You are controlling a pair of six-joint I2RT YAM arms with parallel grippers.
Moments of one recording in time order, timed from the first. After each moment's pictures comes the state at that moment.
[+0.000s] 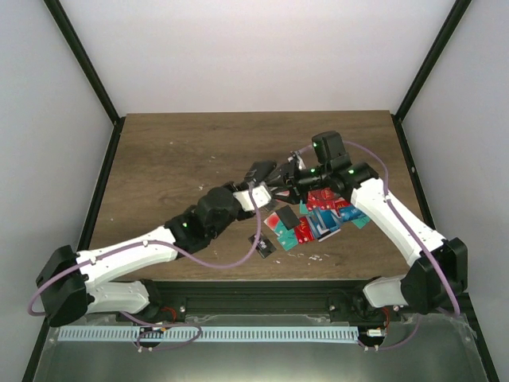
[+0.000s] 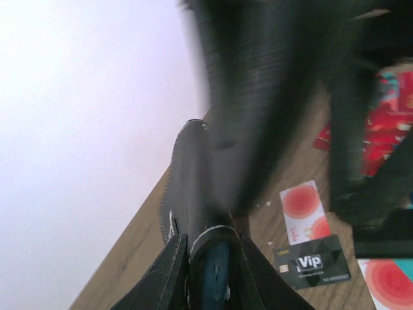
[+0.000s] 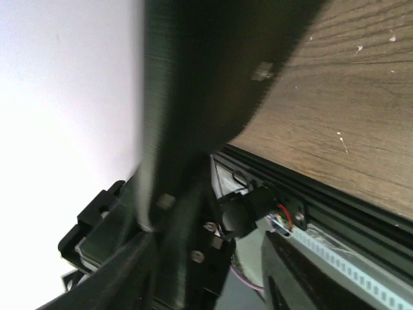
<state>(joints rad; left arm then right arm) -1.01 1.22 0.79 0.17 -0.38 0.62 0.47 1.35 1.19 -0.59 -0.88 1.13</state>
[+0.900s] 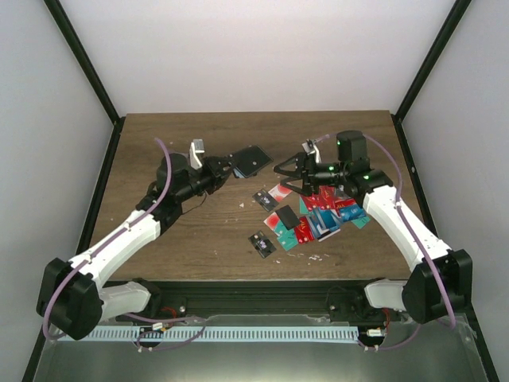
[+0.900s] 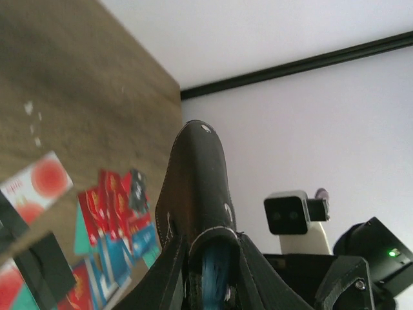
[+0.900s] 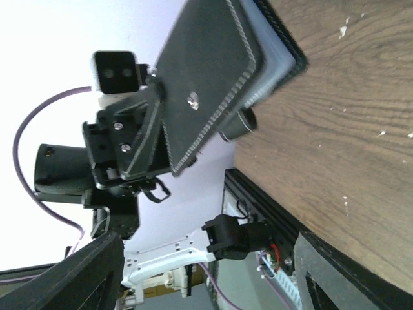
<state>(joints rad) -0.50 1.18 0.83 0.18 0.35 -1.21 0.30 1.28 1.07 -0.35 -1.04 0.93</state>
